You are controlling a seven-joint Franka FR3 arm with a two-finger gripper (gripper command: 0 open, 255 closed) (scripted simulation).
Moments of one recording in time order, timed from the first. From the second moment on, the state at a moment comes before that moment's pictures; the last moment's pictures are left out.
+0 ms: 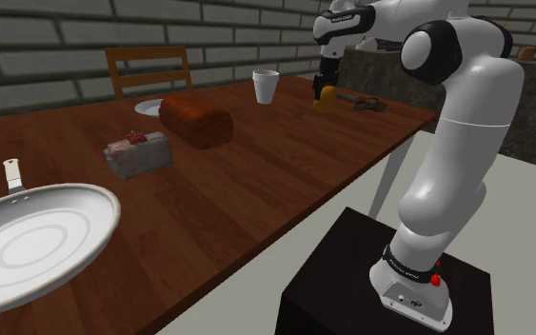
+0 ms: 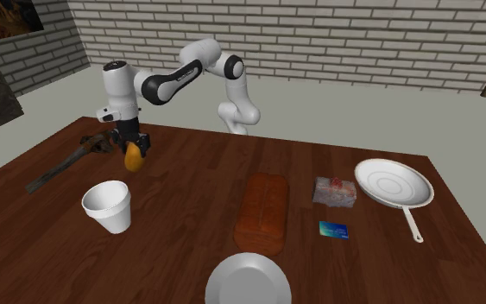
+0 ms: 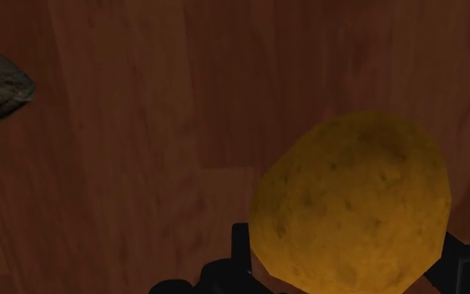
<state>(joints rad) -0.34 0.14 -0.29 -1.59 0.02 1.80 -0.49</state>
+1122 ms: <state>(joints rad) -0.34 0.15 -0.29 -1.63 0.02 1.83 -0.49</state>
